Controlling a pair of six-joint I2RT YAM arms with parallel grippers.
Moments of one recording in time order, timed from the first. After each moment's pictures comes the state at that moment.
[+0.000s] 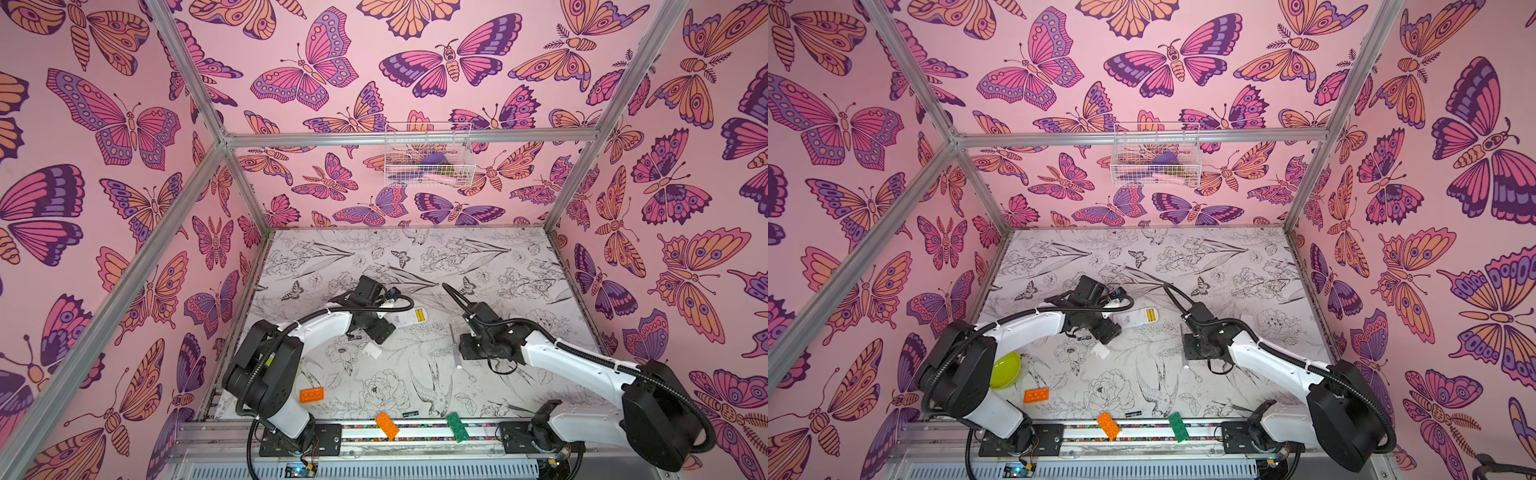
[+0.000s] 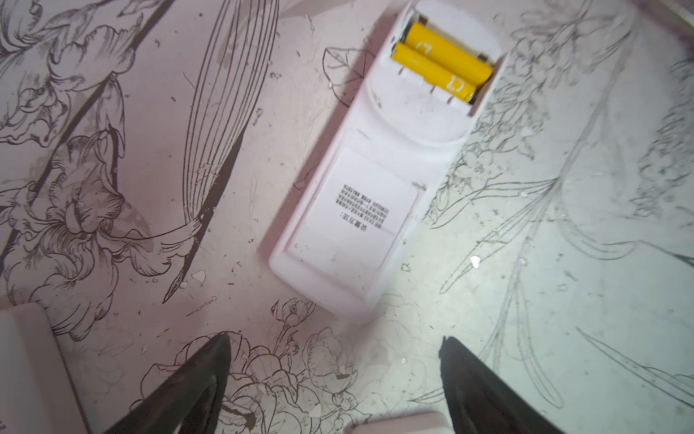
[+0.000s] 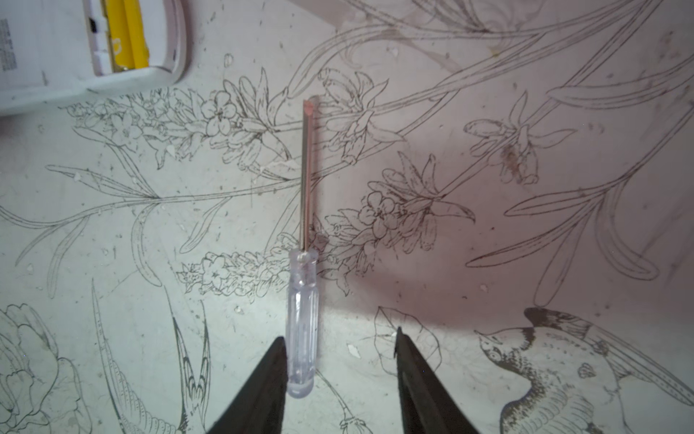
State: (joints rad) left arm -0.54 1.64 0.93 -0.40 0.09 0.32; right arm 0.70 1.27 0.68 -0.58 0.08 0.60
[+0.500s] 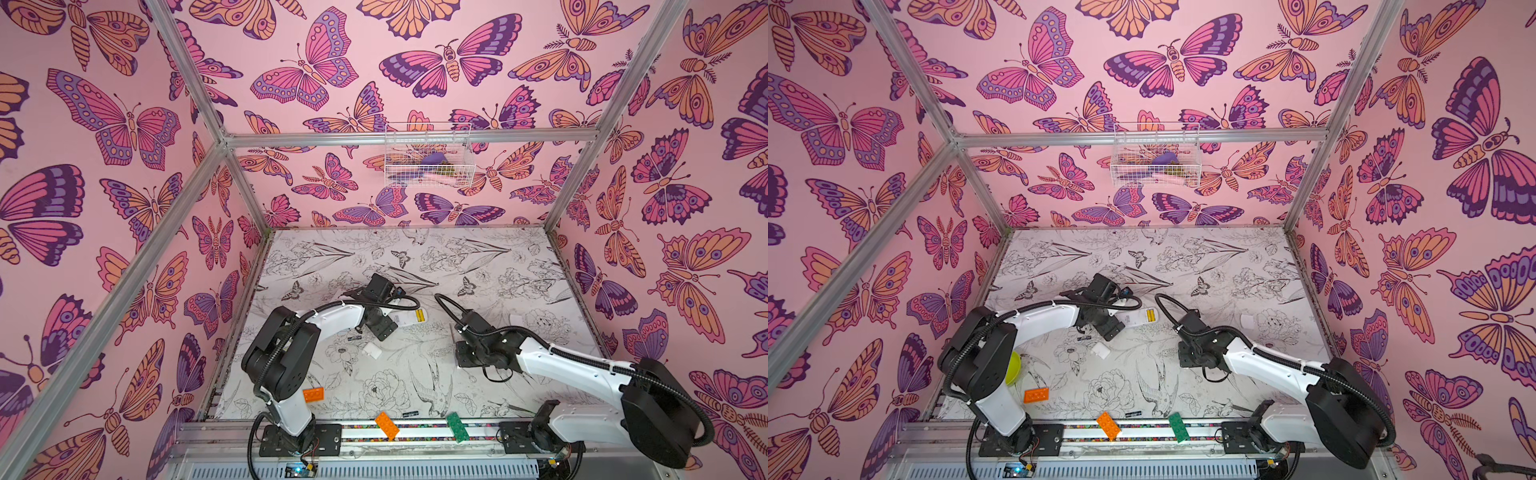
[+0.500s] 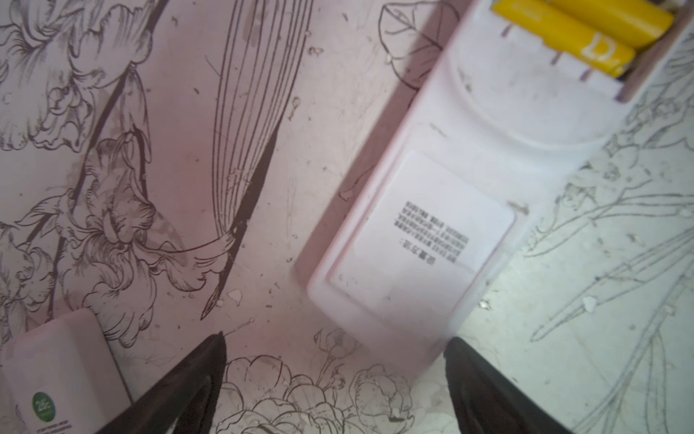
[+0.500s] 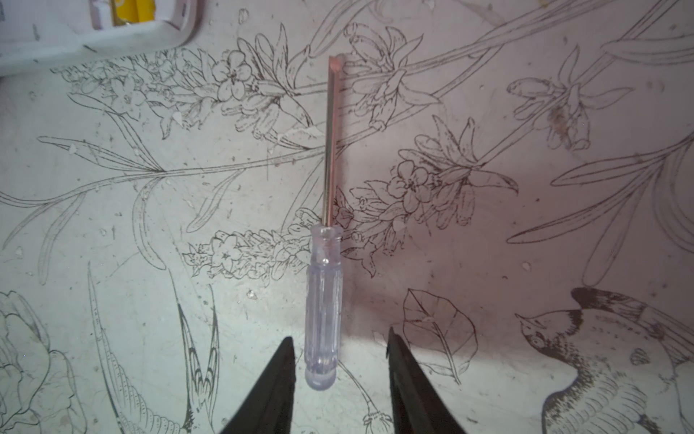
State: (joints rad) left arm -0.57 1.73 1.02 -0.44 -0.07 0.32; right arm 0.78 1.28 0.64 -0.54 0.11 0.68
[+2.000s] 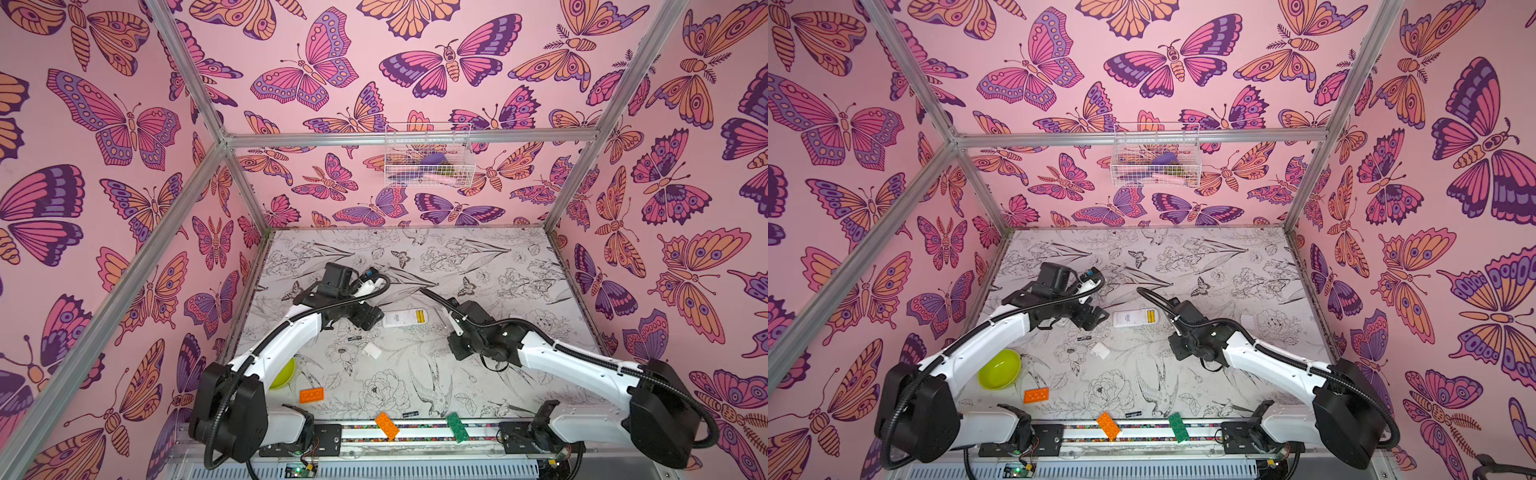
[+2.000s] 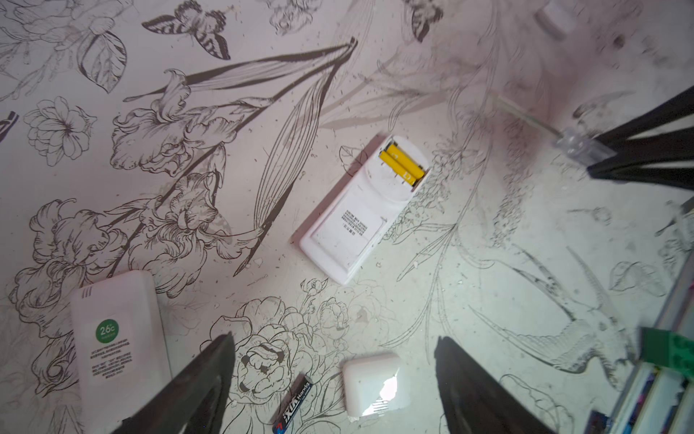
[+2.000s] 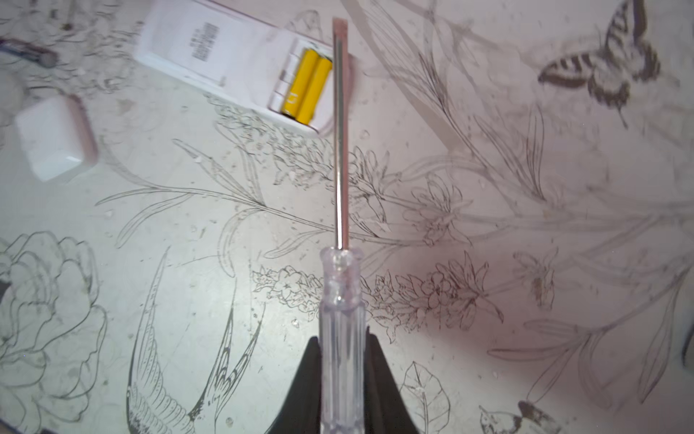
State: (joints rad) left arm -0.30 1.32 0.95 -0.54 0.43 0.25; right arm 0.79 1.25 0.76 -0.50 0.09 0.22
